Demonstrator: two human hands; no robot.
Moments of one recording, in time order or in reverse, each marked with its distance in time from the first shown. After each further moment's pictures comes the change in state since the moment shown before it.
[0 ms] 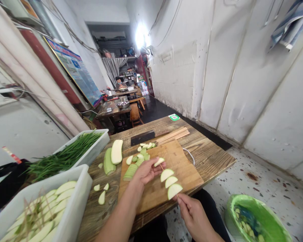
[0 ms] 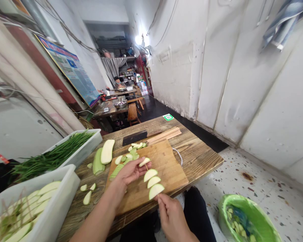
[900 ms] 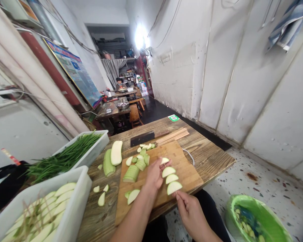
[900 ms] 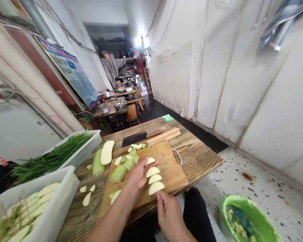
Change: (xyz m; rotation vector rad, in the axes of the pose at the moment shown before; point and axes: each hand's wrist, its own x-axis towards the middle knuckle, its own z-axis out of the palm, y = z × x) left_hand 0.004 -0.033 0.039 -0.233 0.081 0.174; right_hand 0.009 0.003 0.010 -0.051 0.117 -0.004
